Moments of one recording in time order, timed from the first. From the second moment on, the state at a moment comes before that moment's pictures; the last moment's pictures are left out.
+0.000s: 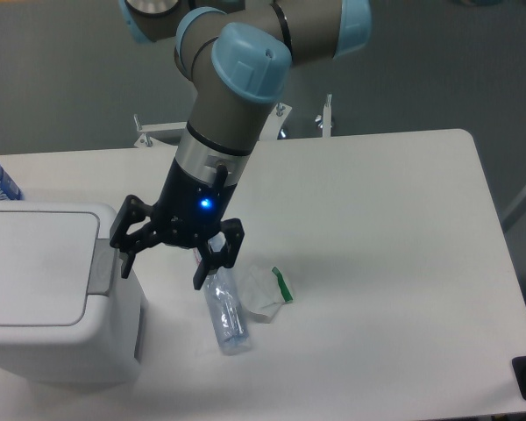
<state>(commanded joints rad) 2.31 -1.83 -1.47 -1.03 1.02 0.11</state>
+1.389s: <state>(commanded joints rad) 2.27 -1.82 -1.48 -1.03 1.05 0.11</state>
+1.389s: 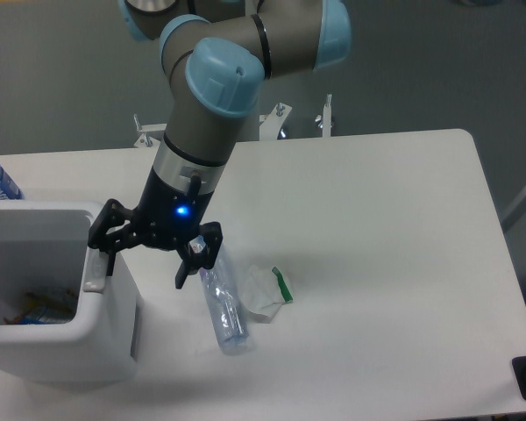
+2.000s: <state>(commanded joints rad) 2.35 -1.84 -1.42 -1.03 1.11 0.21</state>
